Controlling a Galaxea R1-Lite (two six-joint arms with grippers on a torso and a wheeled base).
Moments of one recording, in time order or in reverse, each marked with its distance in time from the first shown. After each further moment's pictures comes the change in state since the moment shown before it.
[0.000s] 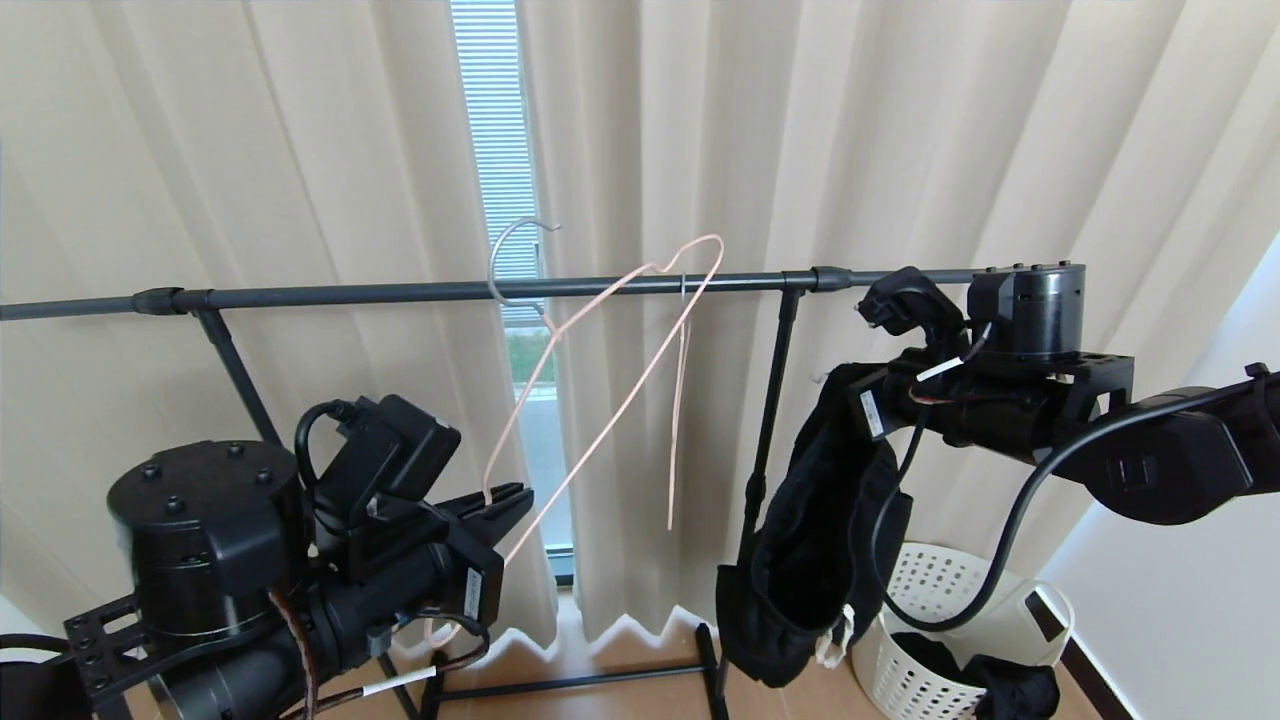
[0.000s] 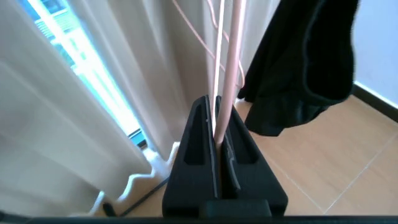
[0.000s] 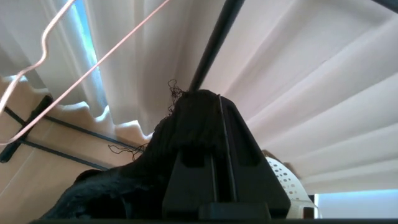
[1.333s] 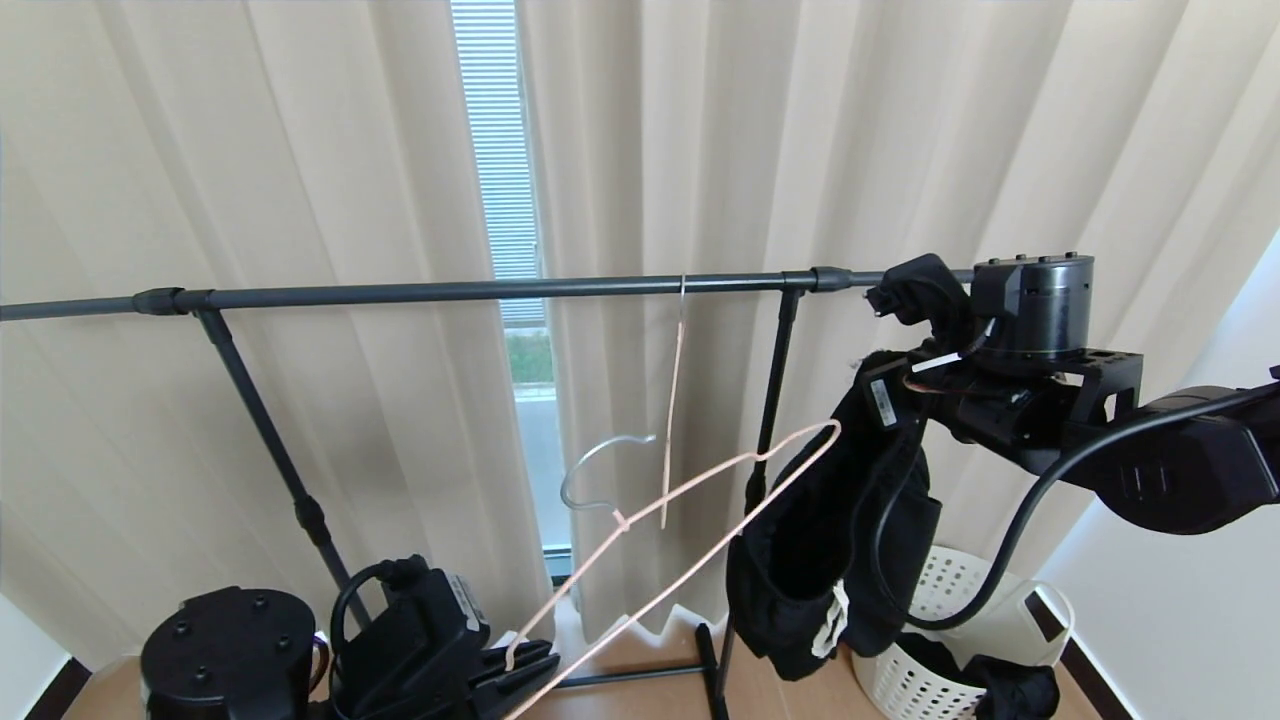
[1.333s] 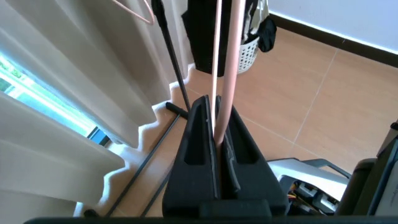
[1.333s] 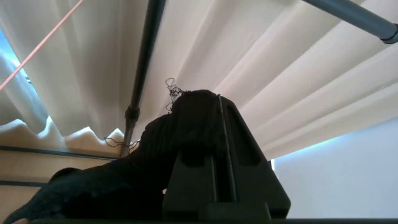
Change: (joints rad) left arm -0.077 0.120 0.294 -0.254 -0.210 0.112; right arm 0.050 -0.032 0.008 -0.004 -0.279 0.005
